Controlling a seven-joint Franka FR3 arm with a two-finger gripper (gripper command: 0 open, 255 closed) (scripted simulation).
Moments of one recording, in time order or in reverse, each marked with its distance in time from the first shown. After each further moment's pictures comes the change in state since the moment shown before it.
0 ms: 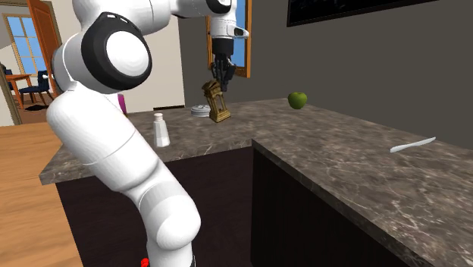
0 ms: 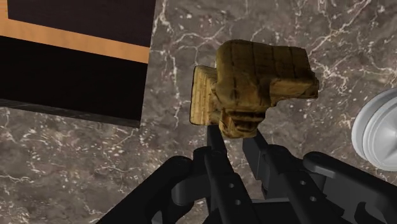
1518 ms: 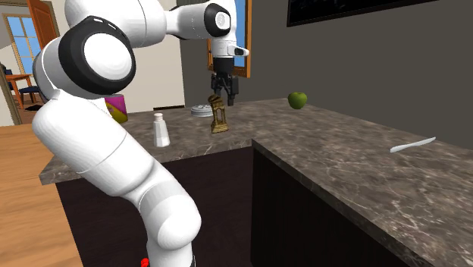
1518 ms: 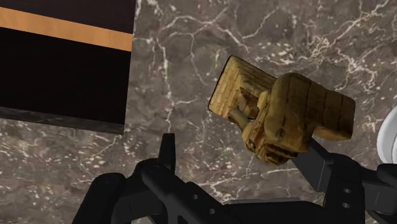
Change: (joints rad) arm 0.014 -0.086 0.000 -0.238 0.027 0.206 -0.029
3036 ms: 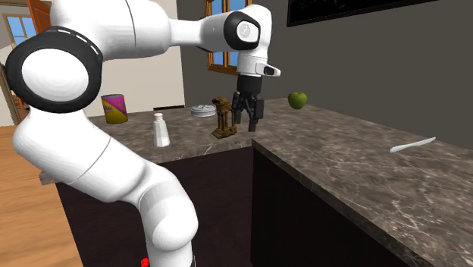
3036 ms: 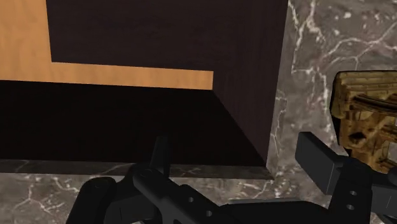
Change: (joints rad) arm -0.081 -0.147 -0.232 -0.251 -0.098 -0.069 -0.182
